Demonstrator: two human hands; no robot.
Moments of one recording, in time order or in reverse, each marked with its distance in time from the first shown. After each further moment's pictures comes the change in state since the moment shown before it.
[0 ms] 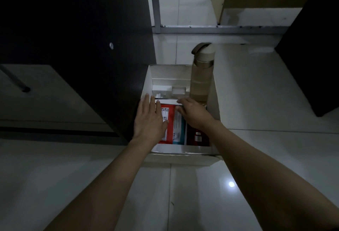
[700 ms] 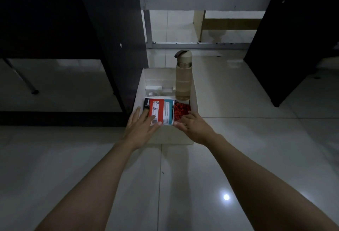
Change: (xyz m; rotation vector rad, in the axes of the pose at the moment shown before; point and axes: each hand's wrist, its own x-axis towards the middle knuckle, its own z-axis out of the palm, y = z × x) left_hand -0.095 -0.005 0.009 -0.419 -0.035 0.069; right_hand -0.148 -0.007 -0.001 -0.211 -0.002 -0.045
